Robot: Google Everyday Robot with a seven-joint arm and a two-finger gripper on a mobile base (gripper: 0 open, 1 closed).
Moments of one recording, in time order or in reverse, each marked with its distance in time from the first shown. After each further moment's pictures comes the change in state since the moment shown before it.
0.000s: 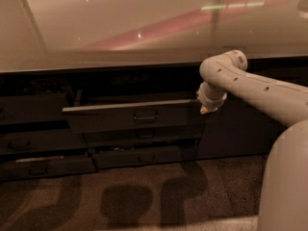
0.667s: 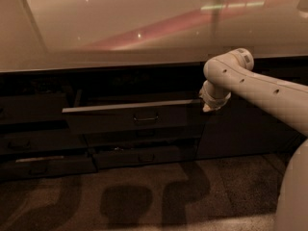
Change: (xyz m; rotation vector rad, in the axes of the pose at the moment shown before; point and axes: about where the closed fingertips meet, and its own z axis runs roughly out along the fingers) arm 0.007 0.002 -0.021 0.054 0.019 0.021
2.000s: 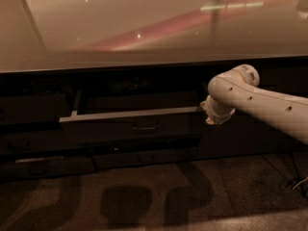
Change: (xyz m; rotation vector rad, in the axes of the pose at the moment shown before) arm -0.007 0.047 0.007 0.009 0.004 -0.026
